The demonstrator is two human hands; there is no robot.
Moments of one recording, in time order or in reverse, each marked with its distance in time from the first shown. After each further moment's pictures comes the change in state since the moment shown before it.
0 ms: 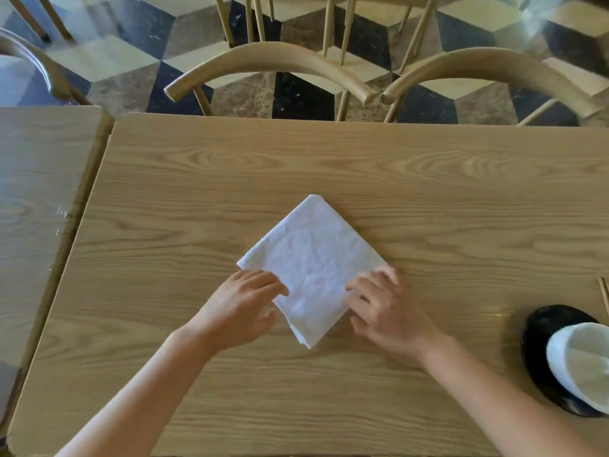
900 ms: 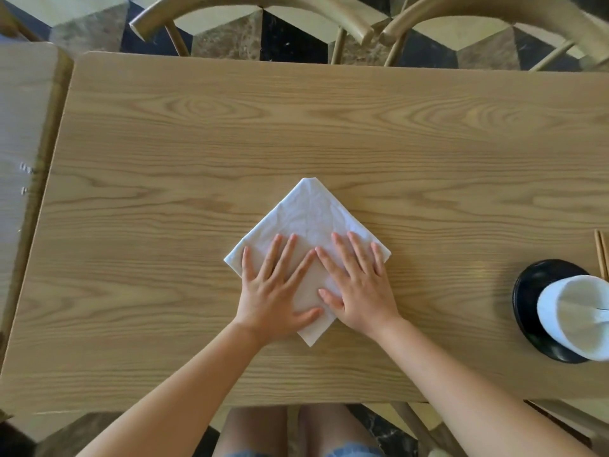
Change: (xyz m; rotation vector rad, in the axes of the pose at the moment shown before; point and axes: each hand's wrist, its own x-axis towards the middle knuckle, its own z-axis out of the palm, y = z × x) left_hand -0.014 0.037 0.098 0.222 -0.046 -0.233; right_hand -0.024 -0.037 0.064 0.000 -0.271 0.382
